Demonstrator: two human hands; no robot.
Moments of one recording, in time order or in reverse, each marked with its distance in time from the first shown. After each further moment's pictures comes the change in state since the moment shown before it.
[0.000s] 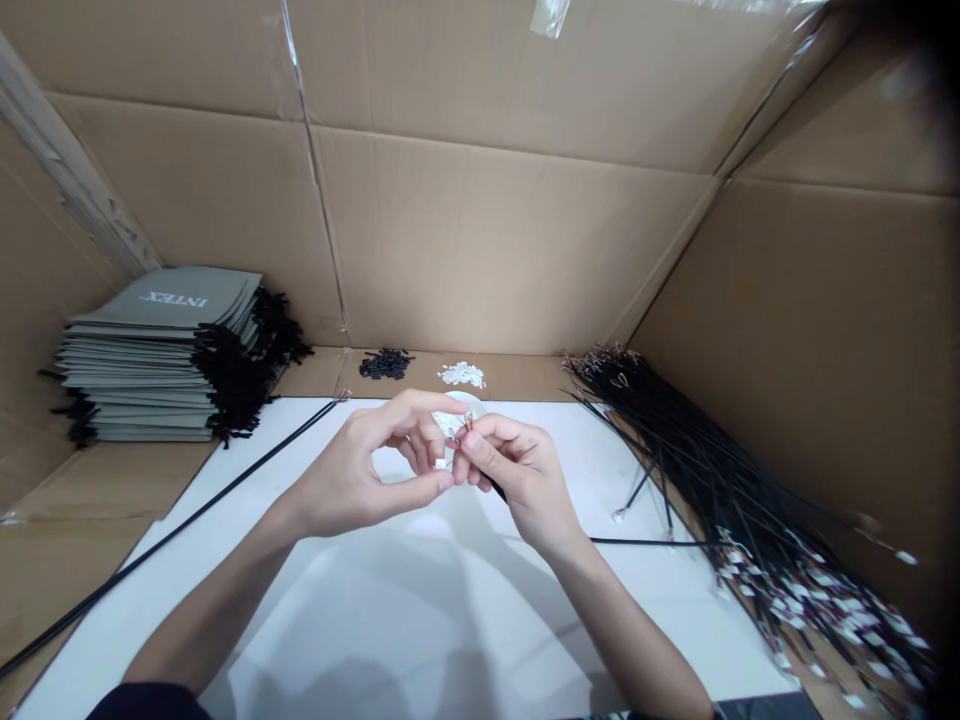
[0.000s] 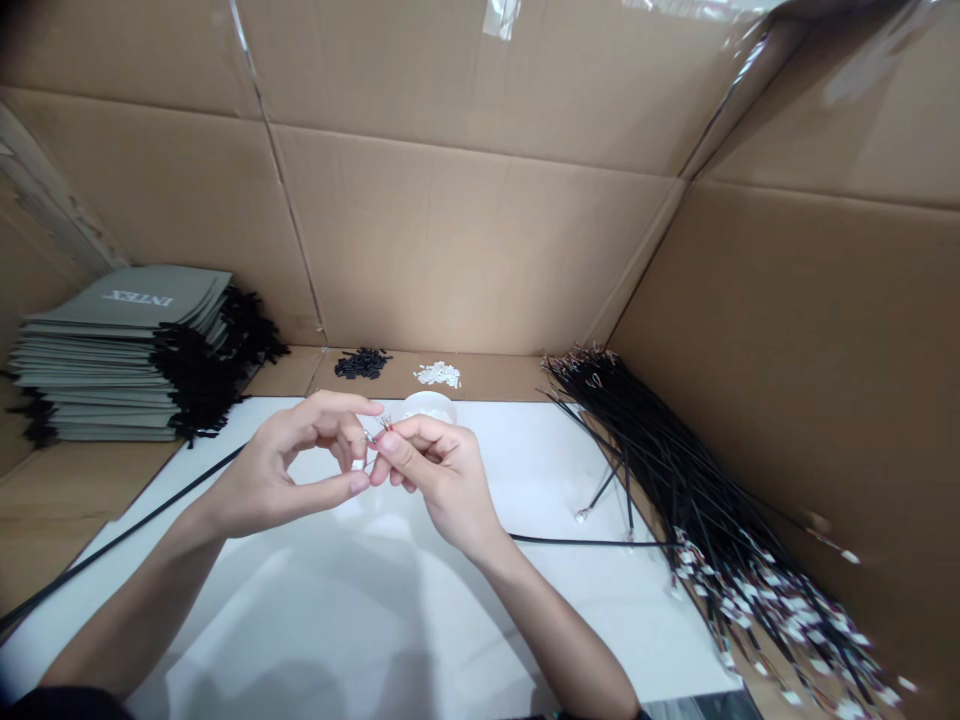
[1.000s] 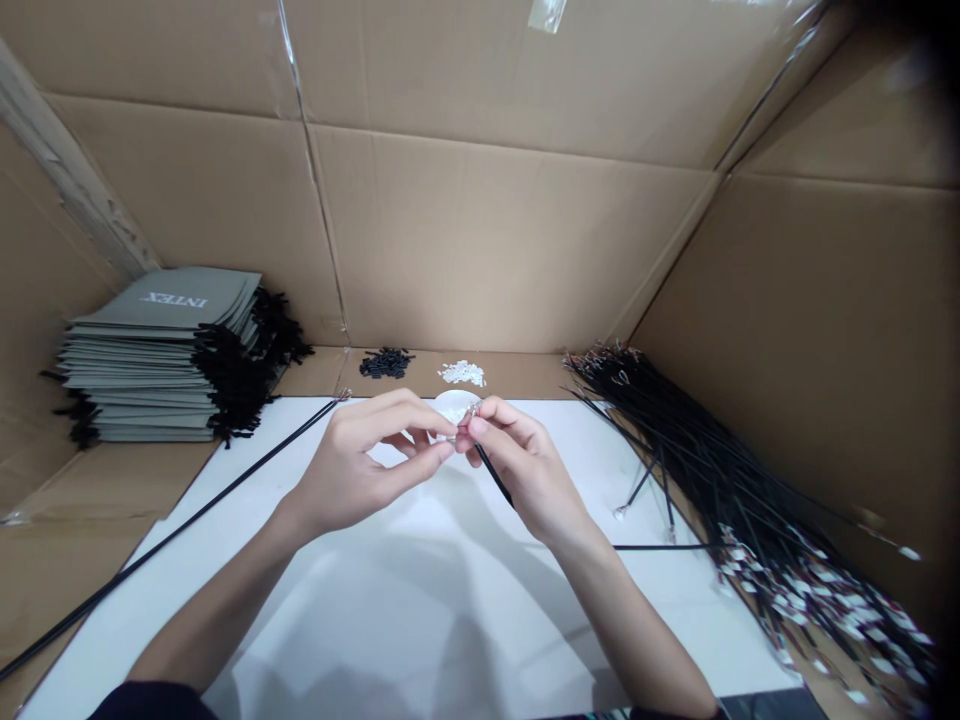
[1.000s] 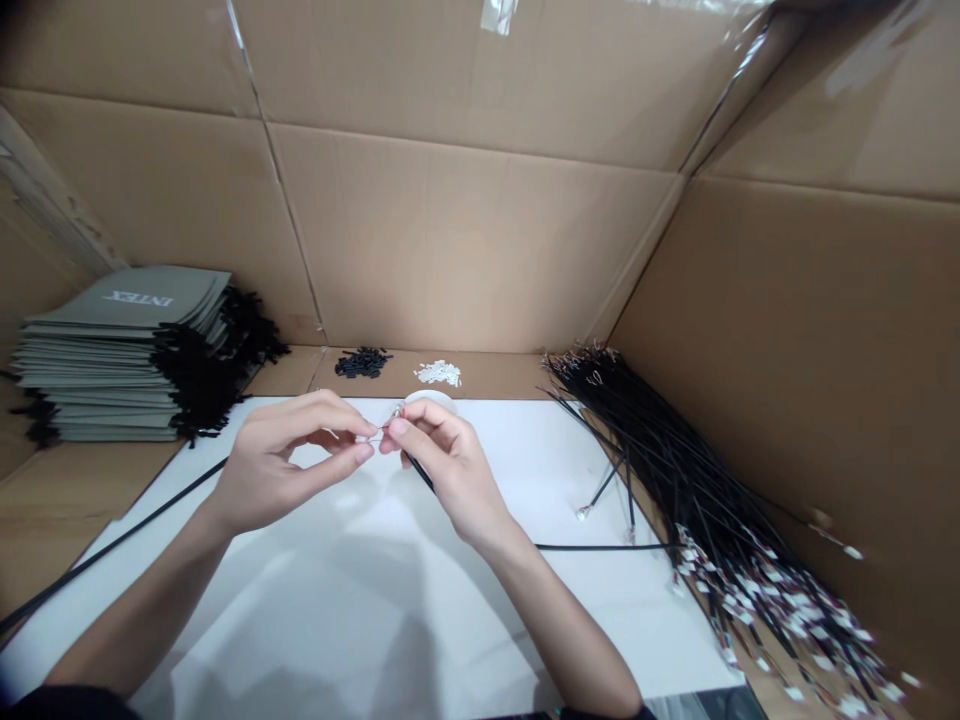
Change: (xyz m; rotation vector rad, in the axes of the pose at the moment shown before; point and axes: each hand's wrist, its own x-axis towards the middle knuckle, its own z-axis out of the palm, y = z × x) left_hand 0.002 -0.003 0.003 0.206 0.189 0.144; right_hand 0.005 0.000 -0.006 0.026 0.004 0.034
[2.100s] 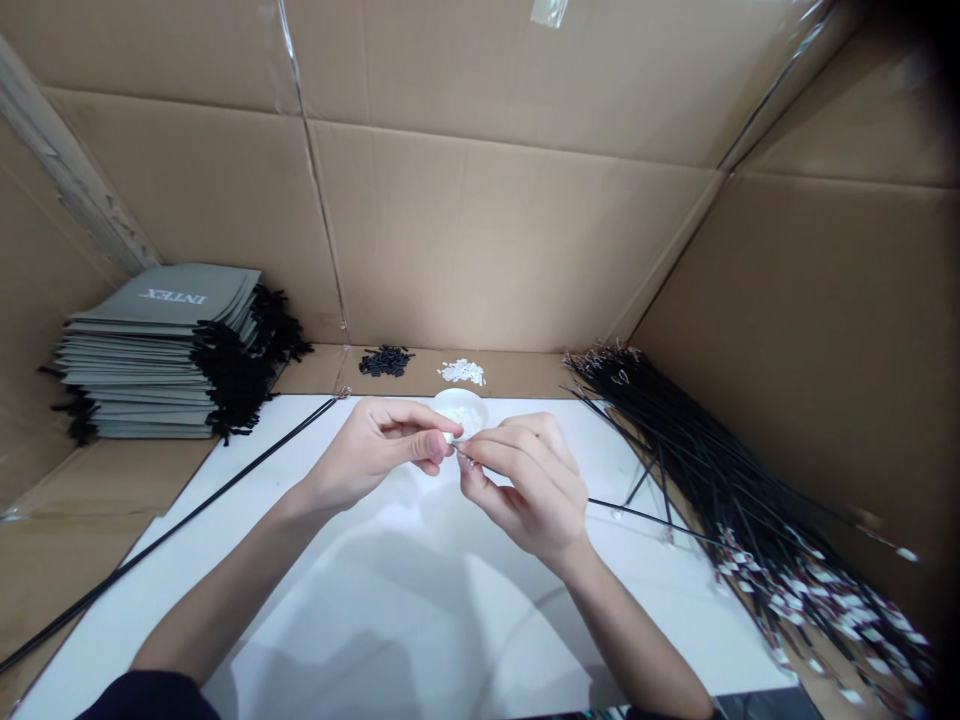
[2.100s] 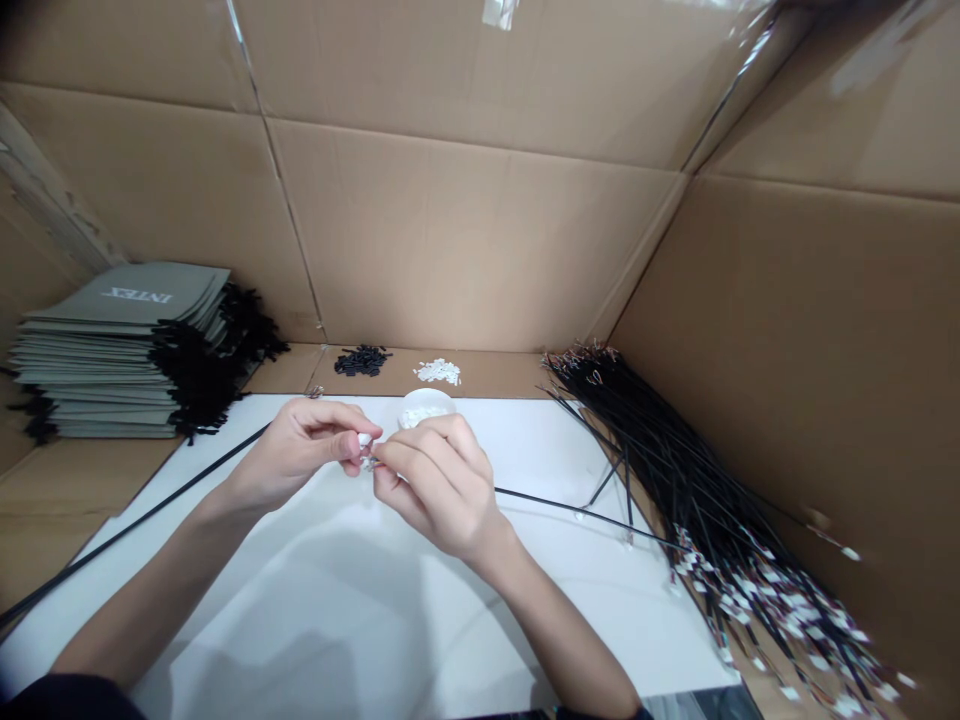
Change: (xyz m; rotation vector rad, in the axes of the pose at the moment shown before) left_hand 0.005 -0.016 0.007 -0.636 -0.077 -0.479; right_hand -0.008 -0.002 0.000 -1.118 0.140 -1.058
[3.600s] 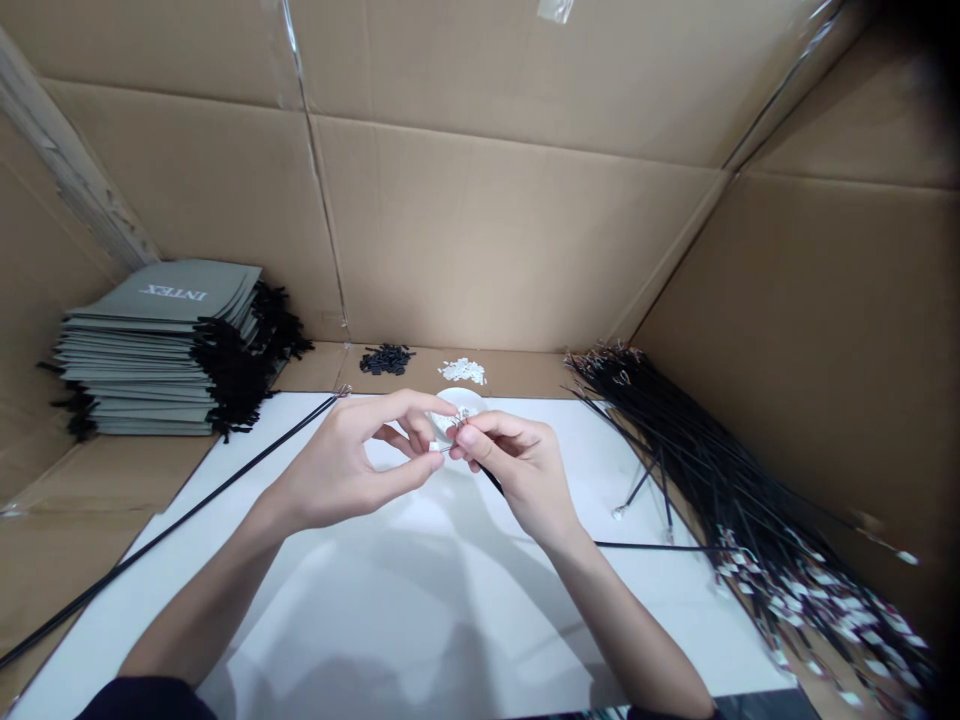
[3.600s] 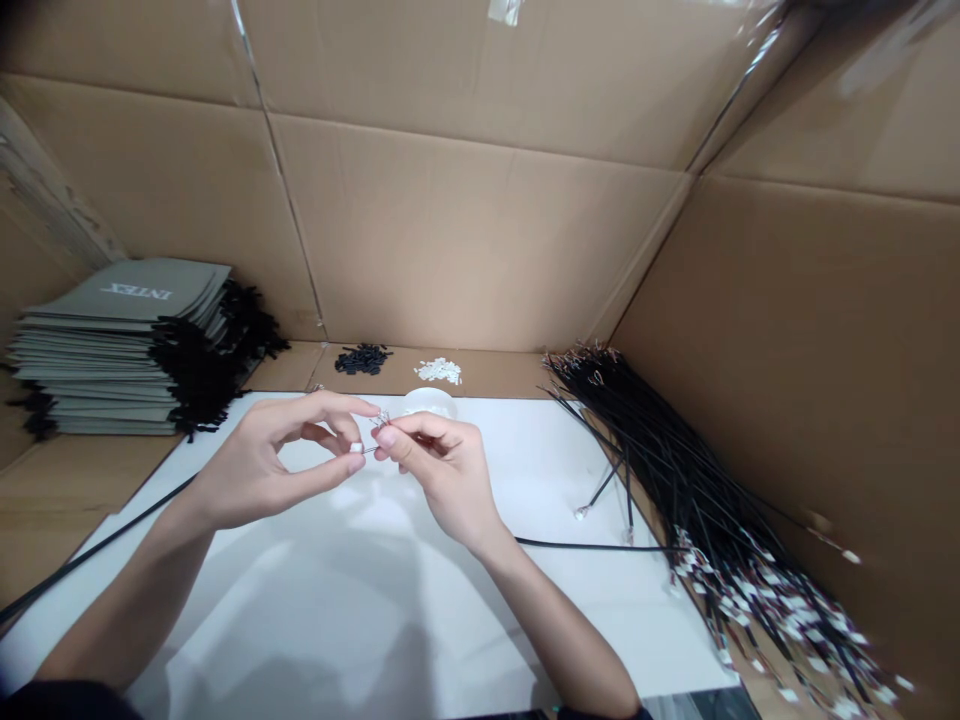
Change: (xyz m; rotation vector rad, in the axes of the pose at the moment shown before) left_hand -0.017 0.021 -0.003 0.667 -0.008 0.297; right_hand -0.003 0.002 0.010 0.932 -0.106 1.001
